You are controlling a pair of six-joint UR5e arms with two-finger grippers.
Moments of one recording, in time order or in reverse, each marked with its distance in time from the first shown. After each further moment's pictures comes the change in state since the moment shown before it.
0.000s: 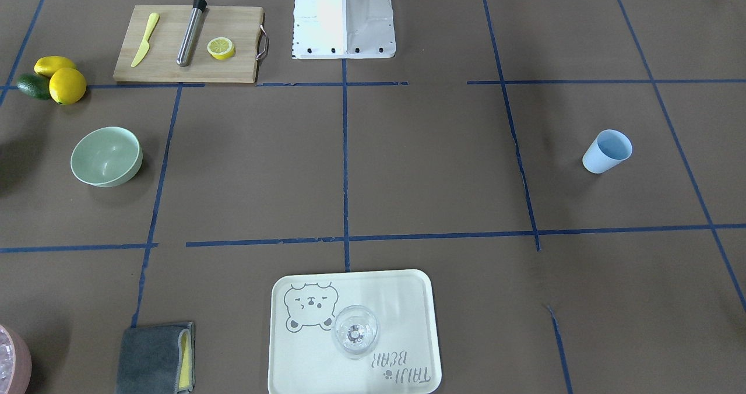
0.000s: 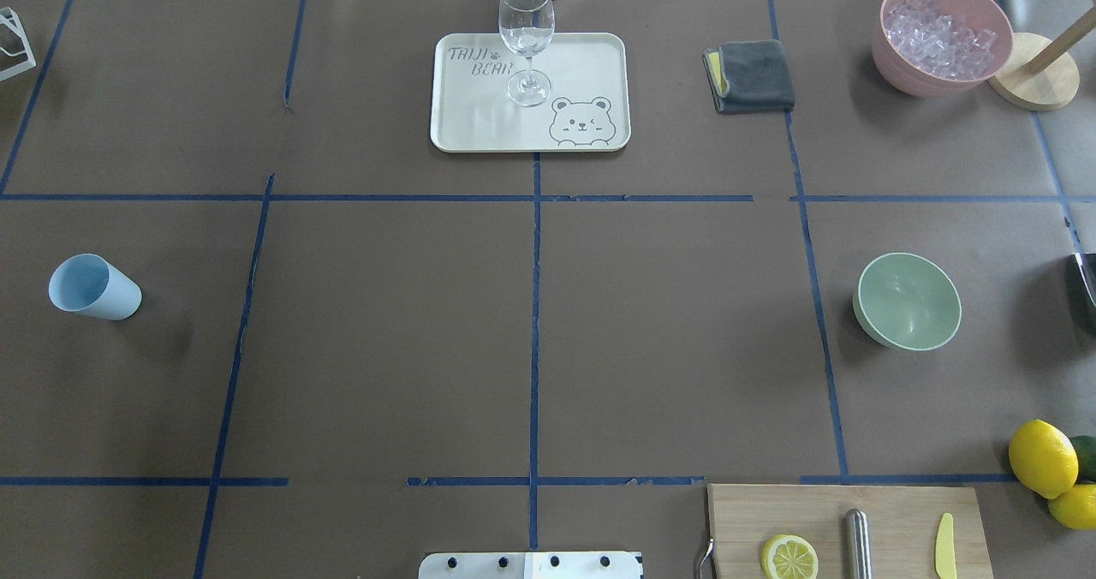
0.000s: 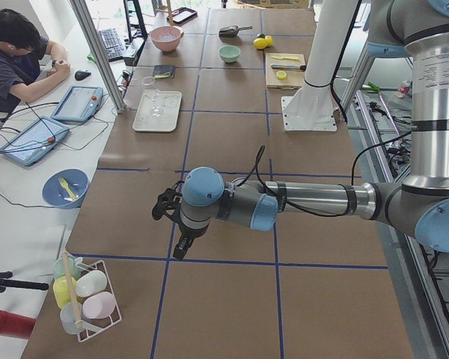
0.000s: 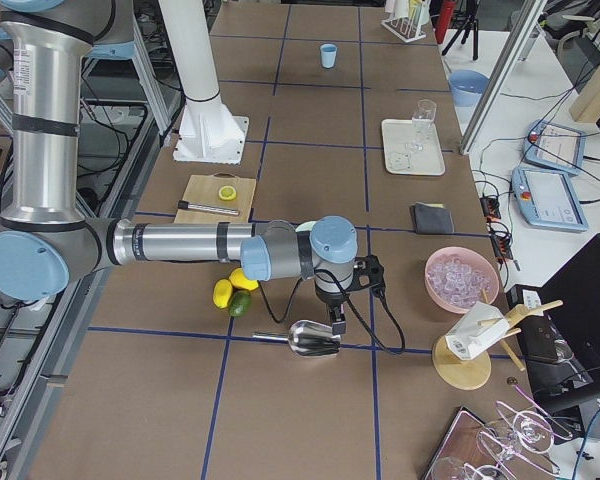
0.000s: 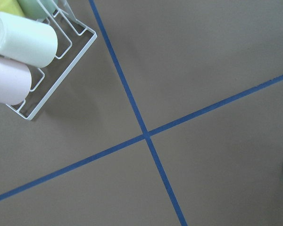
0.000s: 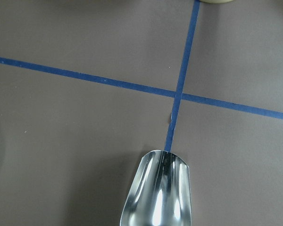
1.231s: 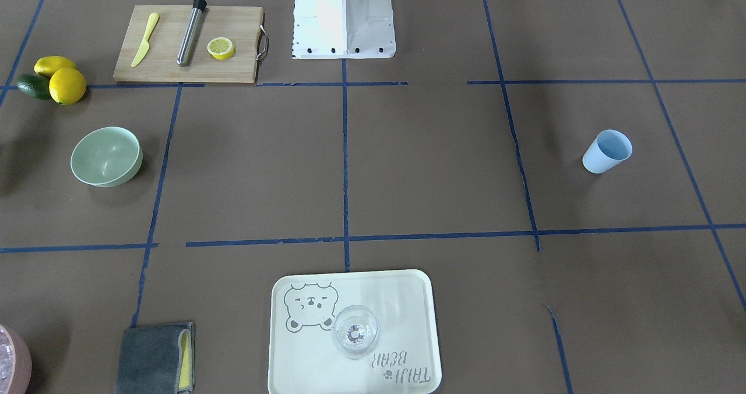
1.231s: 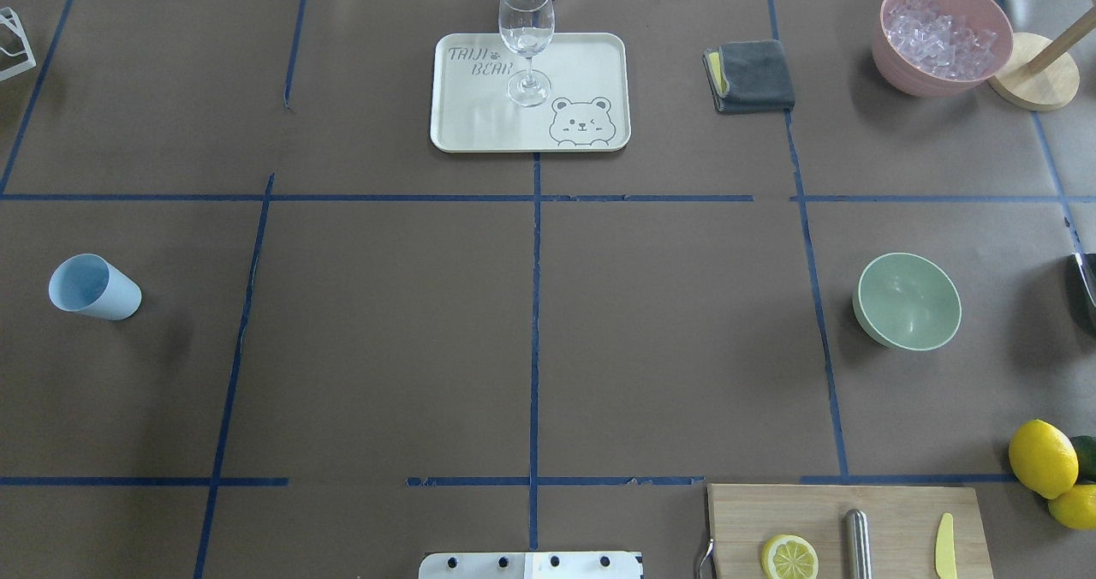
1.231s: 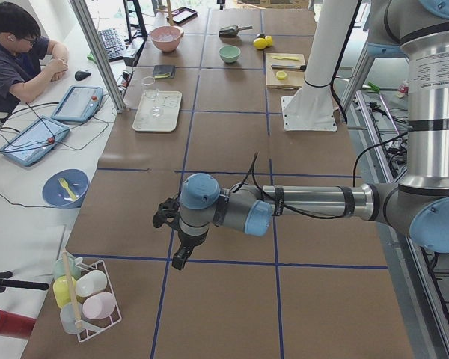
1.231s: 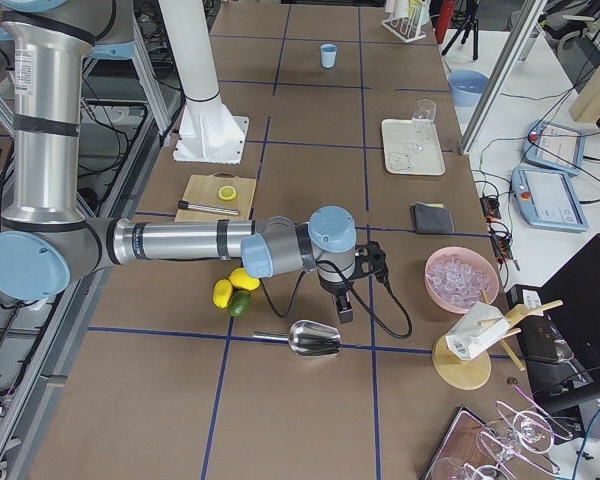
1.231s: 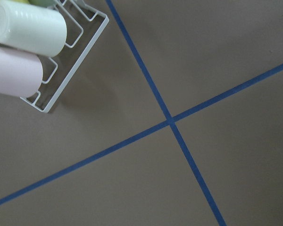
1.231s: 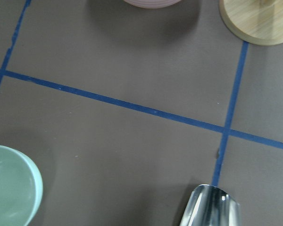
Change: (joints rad) left arm 0.060 -0.004 0.031 0.229 0.117 0.026; right arm -0.100 -0.004 0.086 0.131 0.022 0.160
